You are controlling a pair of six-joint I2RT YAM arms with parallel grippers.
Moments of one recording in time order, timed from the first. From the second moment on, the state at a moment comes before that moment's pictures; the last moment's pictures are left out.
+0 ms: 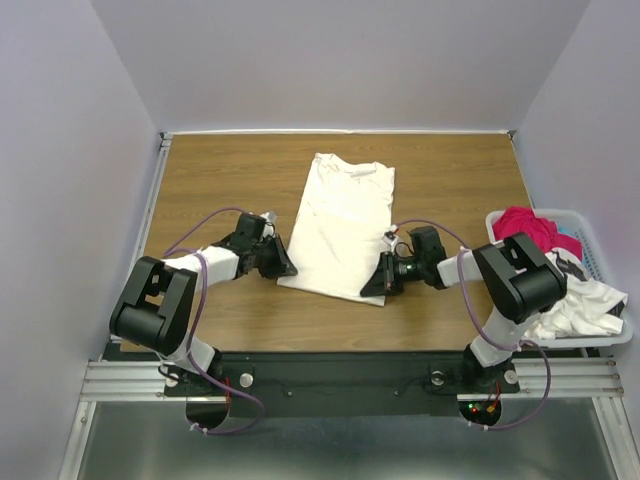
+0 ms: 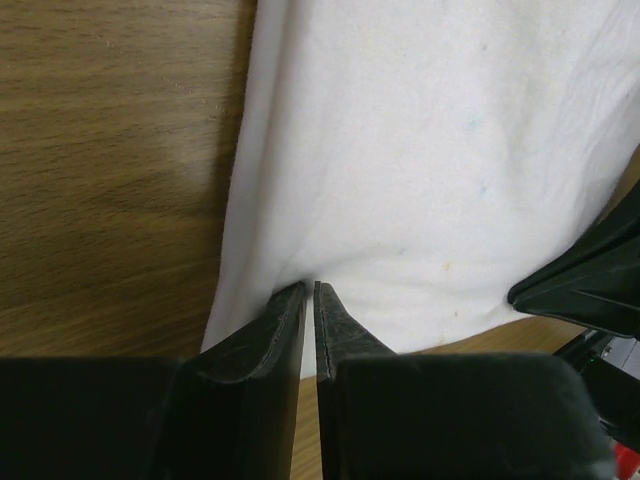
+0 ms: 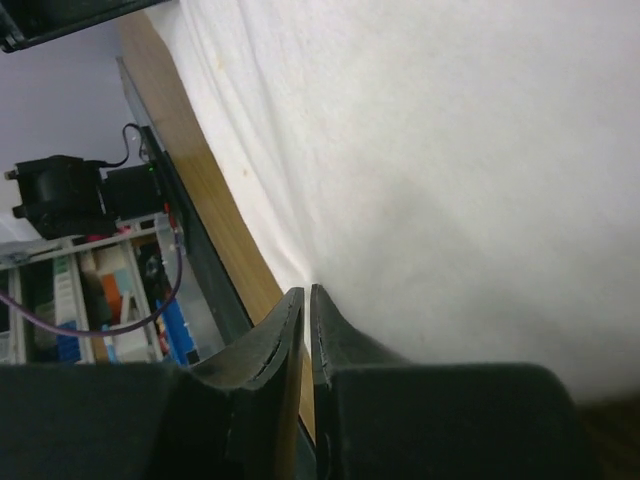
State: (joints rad) left arm -0.36 1.52 0.65 -0.06 0.33 -0.65; right arm 0.38 1.75 0.55 0.33 -0.89 0.62
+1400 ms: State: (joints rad) left arm -0.33 1.79 1.01 -0.10 0.21 -0.58; right arm 0.13 1.72 0.89 -0.05 -0.47 0.49
